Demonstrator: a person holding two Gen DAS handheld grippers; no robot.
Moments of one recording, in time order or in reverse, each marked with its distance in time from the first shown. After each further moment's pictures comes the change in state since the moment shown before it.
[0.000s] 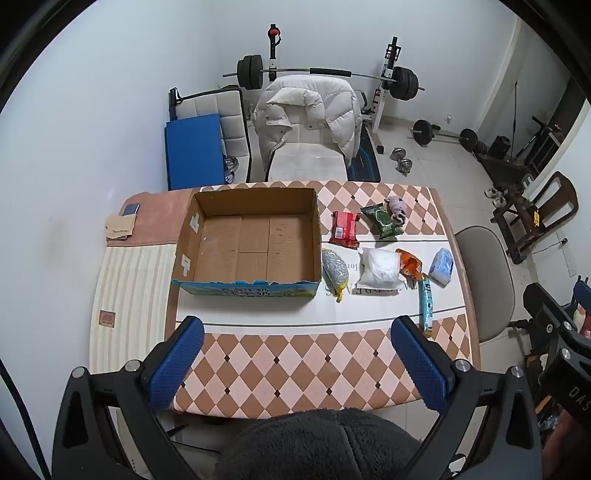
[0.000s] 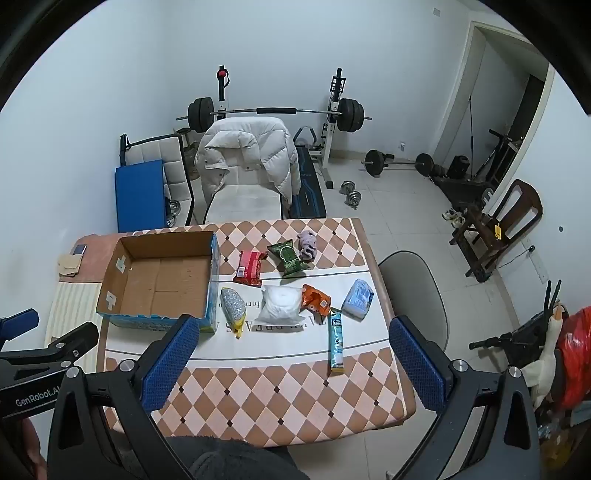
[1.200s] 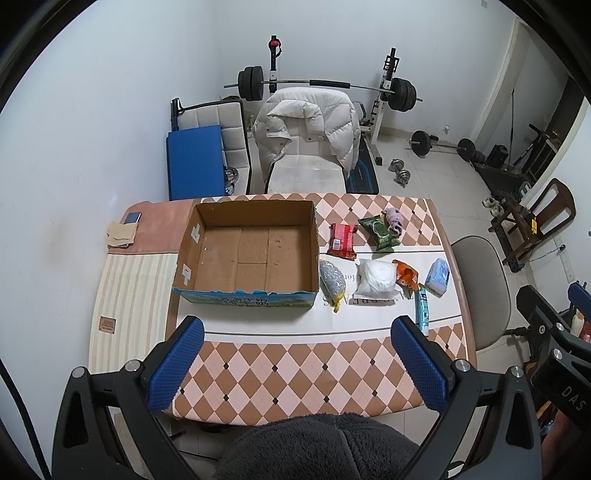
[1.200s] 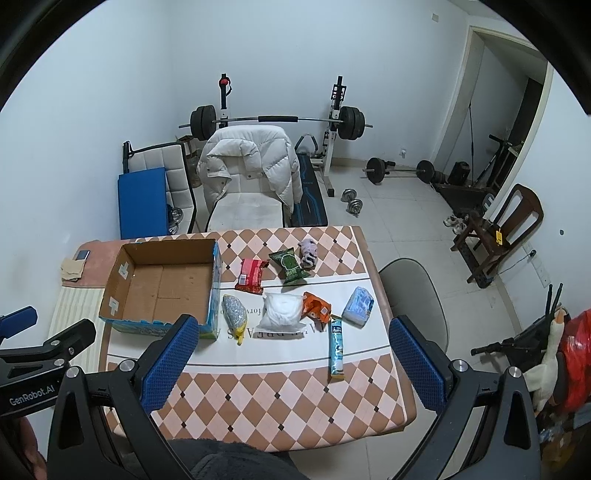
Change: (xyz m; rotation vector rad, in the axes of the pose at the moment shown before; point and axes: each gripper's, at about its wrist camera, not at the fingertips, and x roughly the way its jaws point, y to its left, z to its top) left arm -0.019 -0.002 0.016 -0.008 -0.039 0.007; right arm -0.011 -0.001 0.010 0.001 -0.022 0.015
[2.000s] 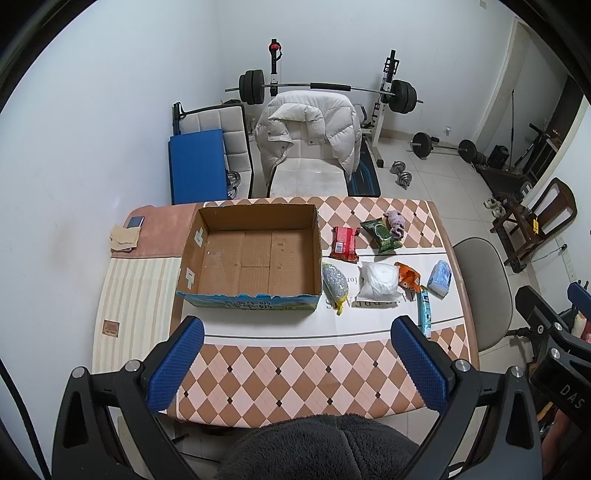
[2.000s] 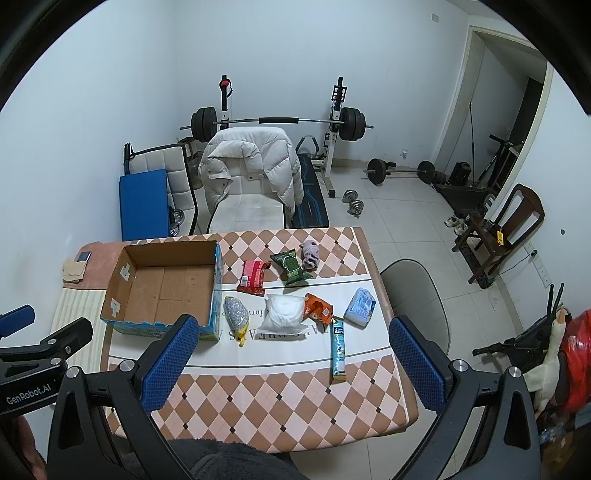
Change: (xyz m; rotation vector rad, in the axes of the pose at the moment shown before) left arm -0.001 0.009 -0.003 0.001 -0.013 0.001; right arm -0.002 0.001 0.000 0.001 -0.005 0.005
